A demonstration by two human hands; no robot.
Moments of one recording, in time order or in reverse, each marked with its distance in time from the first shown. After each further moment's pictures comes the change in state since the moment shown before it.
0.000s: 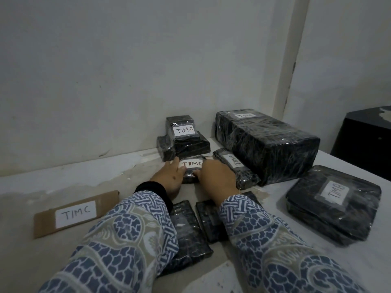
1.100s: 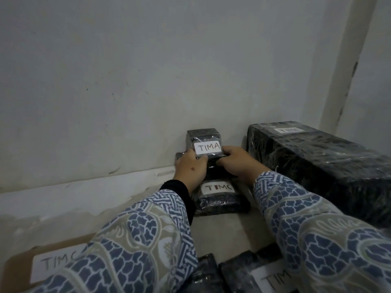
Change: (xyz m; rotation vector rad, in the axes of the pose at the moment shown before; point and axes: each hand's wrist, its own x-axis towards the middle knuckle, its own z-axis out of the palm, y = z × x) left_hand 0.085 0.011 -0.025 -0.479 0.364 -0.005; right_hand 0.136 0.006 0.011 0.747 -0.181 -0.035
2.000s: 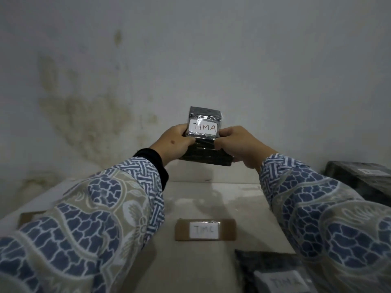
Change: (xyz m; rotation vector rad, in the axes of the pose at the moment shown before) left_hand -0.112 0.026 -0.296 0.126 0.142 0.130; right_hand -0.096 -0.232 0.113 0.033 -0.185 -0.270
